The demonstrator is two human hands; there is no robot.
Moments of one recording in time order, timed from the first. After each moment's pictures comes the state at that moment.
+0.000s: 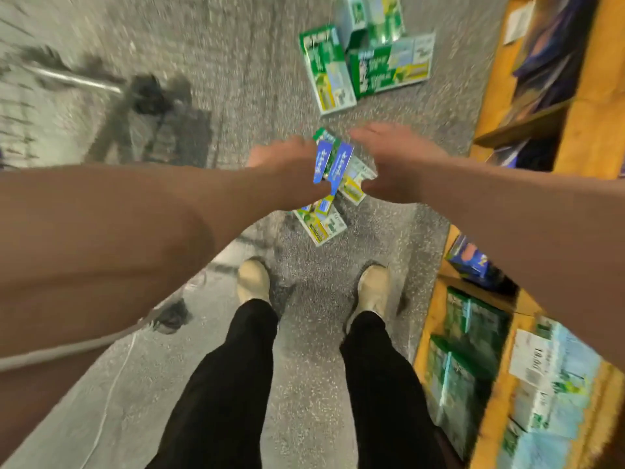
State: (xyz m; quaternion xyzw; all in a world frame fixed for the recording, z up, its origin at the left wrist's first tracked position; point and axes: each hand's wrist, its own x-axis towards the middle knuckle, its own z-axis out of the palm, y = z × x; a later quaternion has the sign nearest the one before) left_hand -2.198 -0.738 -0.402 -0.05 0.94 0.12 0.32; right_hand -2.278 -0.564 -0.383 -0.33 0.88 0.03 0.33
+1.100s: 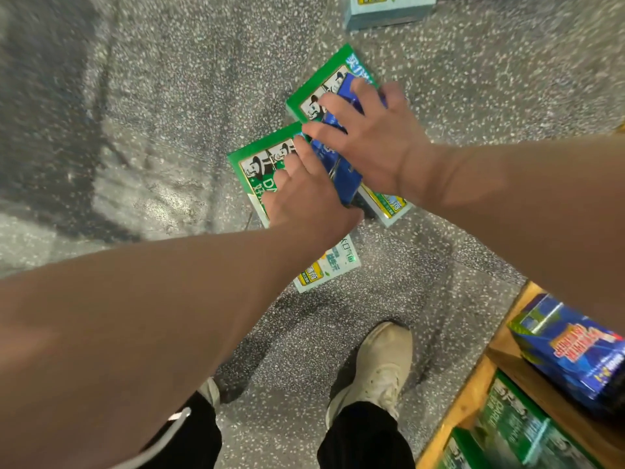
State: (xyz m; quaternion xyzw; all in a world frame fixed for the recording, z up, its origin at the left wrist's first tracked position) left_hand -2.222 -0.650 -0.833 -0.34 0.86 0.23 0.30; right_hand -2.352 -0.579 -0.839 -0.60 0.77 0.19 0.09
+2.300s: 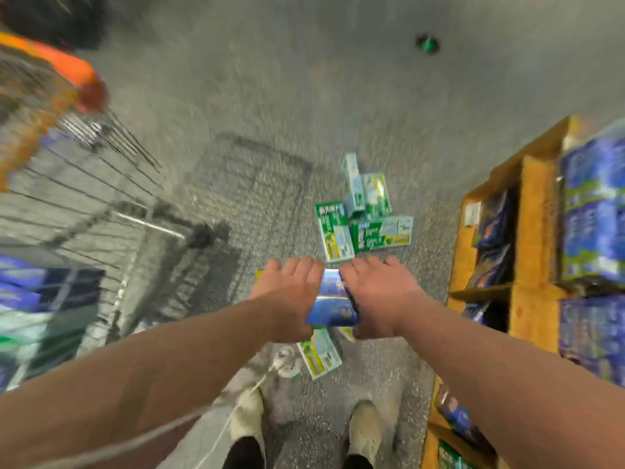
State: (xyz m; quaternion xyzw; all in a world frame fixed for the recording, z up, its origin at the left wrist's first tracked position) left_hand -2.225 -0.799 -0.313 0.04 0.98 0.06 0.19; right_hand -2.321 -0.634 -0.267 -0.47 0.84 0.14 0.24
